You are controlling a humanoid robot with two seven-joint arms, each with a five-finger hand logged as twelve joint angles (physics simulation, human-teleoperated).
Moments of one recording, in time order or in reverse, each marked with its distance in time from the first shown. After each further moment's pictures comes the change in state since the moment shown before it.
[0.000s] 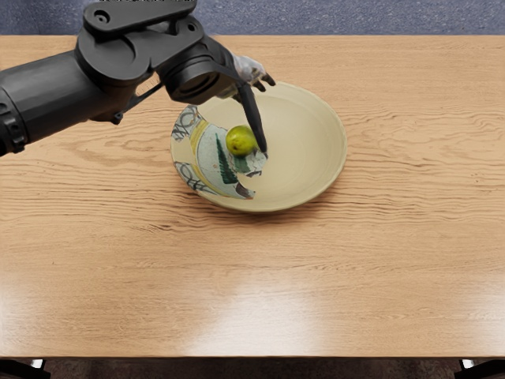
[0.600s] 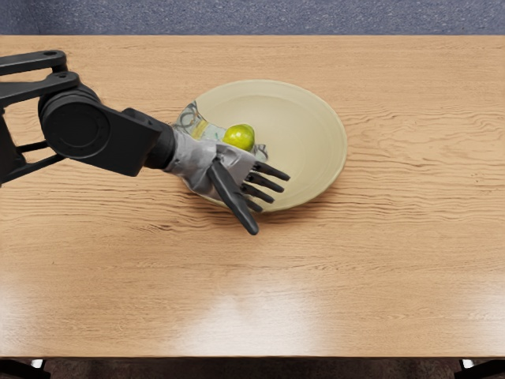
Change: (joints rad) left arm 0.233 0.509 -0.177 -0.665 -0.489 -0.079 0.000; right arm 0.001 0.000 0.000 0.000 0.000 0.000 0.000
